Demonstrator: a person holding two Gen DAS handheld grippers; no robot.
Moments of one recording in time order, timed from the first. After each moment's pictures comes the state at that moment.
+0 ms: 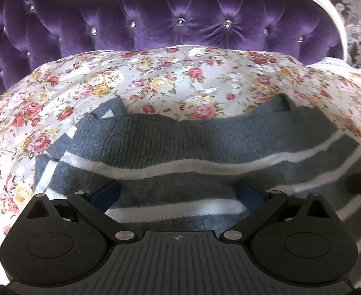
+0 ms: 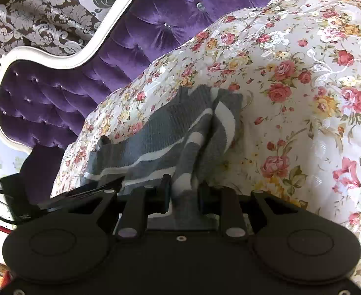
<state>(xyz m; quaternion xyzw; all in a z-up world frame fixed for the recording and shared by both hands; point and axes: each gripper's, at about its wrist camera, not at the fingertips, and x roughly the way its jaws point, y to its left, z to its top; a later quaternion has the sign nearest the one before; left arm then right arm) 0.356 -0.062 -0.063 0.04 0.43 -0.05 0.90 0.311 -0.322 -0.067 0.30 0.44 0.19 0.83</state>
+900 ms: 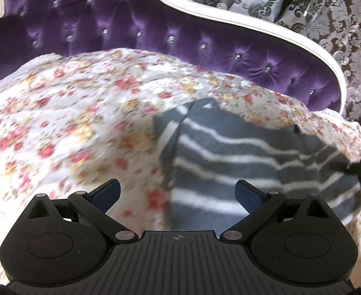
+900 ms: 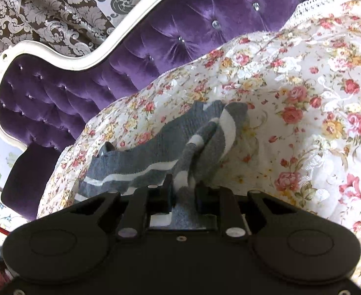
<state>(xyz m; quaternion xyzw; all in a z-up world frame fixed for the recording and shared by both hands) 0.249 0.080 -0.021 -0.09 0.39 -0.03 0.91 0.302 -0.292 -0.045 0.24 0.39 0.17 0.87</state>
